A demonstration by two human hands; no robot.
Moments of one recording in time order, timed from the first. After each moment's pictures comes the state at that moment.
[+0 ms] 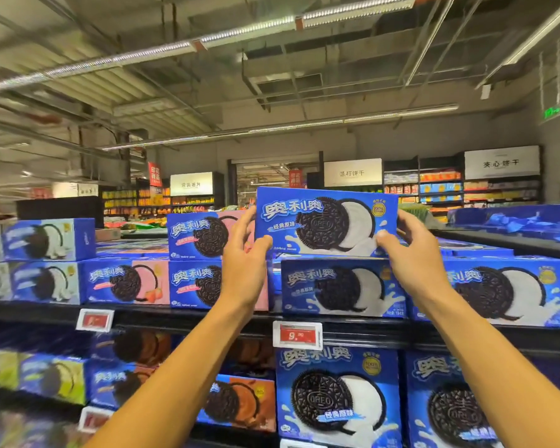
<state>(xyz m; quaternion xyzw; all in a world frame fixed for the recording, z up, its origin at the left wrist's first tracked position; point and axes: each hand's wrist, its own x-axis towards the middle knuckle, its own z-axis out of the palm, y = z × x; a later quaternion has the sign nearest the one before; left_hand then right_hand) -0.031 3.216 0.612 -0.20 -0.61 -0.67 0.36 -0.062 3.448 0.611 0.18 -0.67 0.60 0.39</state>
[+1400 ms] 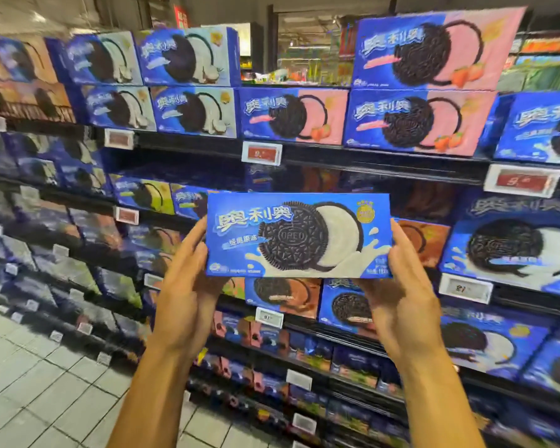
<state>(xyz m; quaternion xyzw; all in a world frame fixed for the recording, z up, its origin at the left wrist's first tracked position) 0.118 2.862 0.378 -0.12 -0.49 -0.83 0.25 0.071 3.104 0.377 0.18 -0.45 0.87 0.07</state>
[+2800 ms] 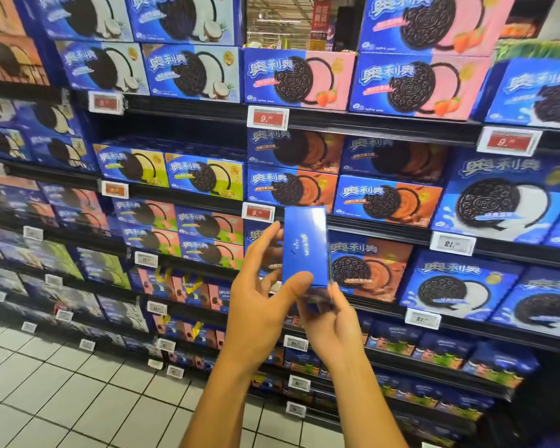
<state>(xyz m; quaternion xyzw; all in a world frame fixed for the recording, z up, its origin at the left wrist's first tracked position) 0.170 2.894 0.336 -0.17 -0.62 -0.72 0.25 0.096 3.017 0.247 -0.10 -0.25 0.96 -0.09</state>
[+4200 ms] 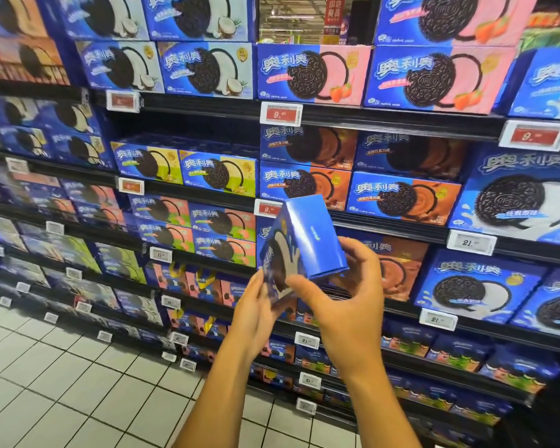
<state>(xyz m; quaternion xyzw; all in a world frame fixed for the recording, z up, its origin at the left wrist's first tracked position) 0.098 2.862 0.234 0.04 -0.42 -0.91 0.02 0.167 2.997 0.332 0.17 -0.66 0.69 0.25</state>
